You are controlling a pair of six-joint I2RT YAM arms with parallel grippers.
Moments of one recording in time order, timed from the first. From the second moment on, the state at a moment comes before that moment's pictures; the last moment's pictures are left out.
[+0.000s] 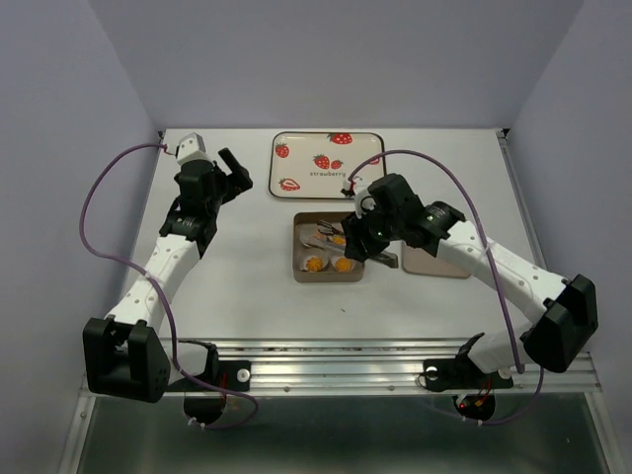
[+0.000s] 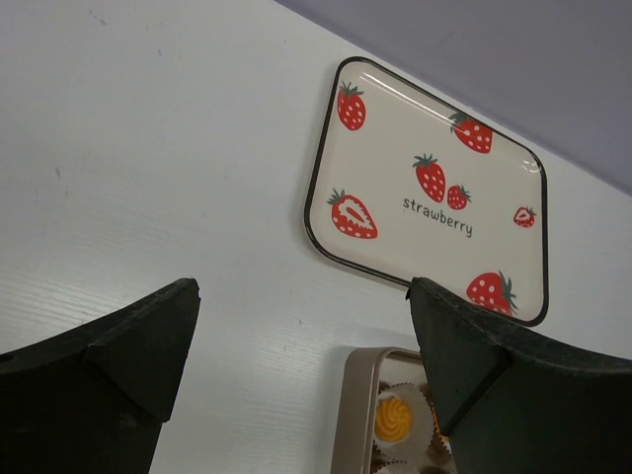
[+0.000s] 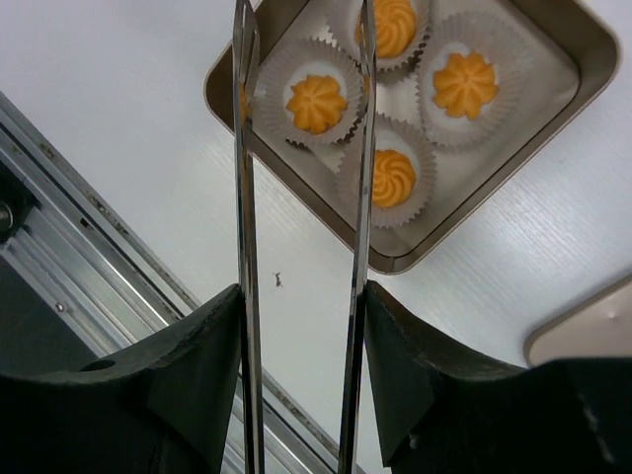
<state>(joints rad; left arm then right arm) -0.18 1.22 0.95 -0.06 -0.18 -0.53 0.72 1.41 1.23 -0.67 -0.23 0.10</state>
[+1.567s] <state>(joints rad) -0.18 1.23 0.98 -0.03 -0.18 -0.47 0.03 2.30 1.91 -0.40 0.07 -0.05</state>
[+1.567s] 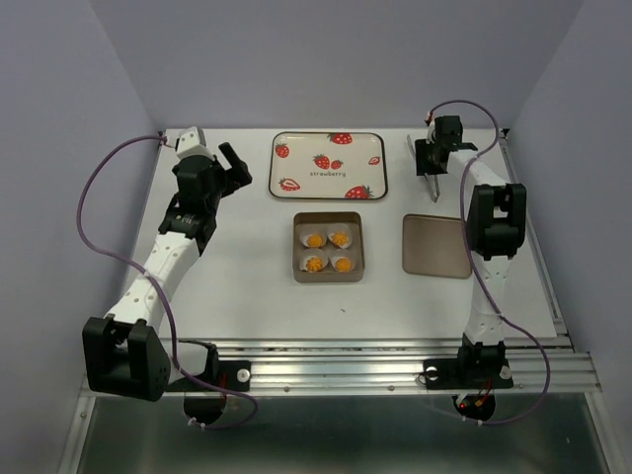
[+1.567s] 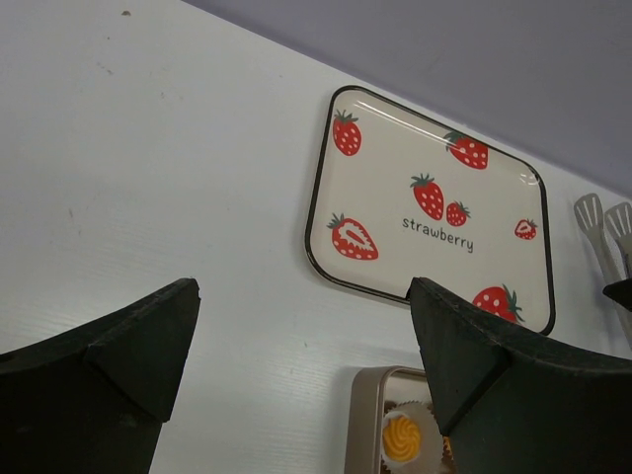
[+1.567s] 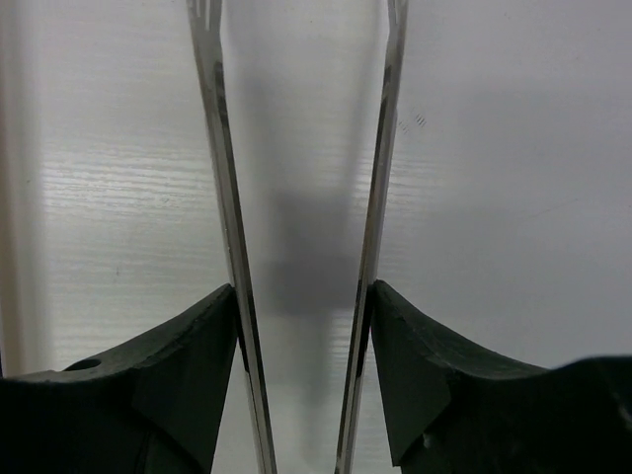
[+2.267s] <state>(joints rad) -0.18 1.25 0.98 -0.03 -0.14 -0.47 0.03 1.95 1.66 -0.47 0.23 0.15</state>
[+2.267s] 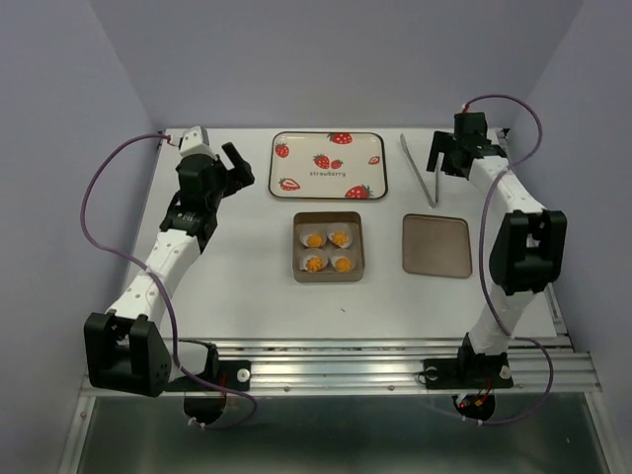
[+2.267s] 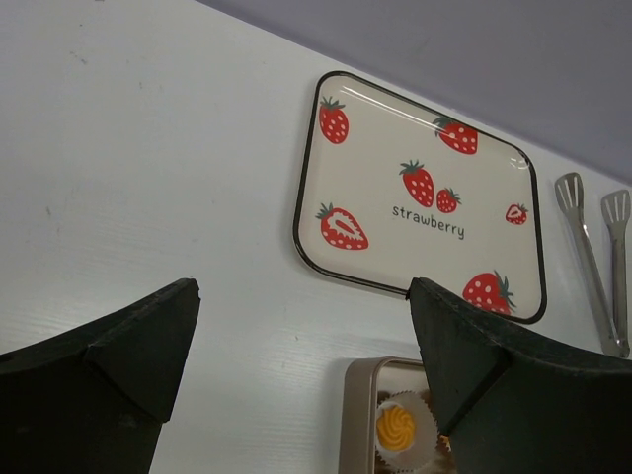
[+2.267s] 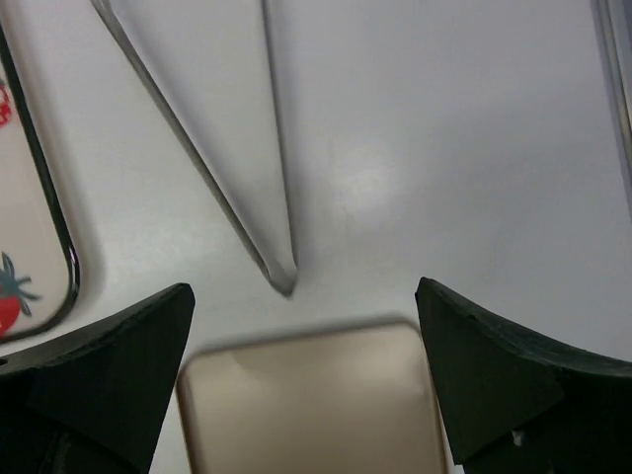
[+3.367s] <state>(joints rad) -0.18 1.33 1.05 -0.02 -0.07 -0.43 -0.16 1.69 1.01 -0.51 0.16 0.37</state>
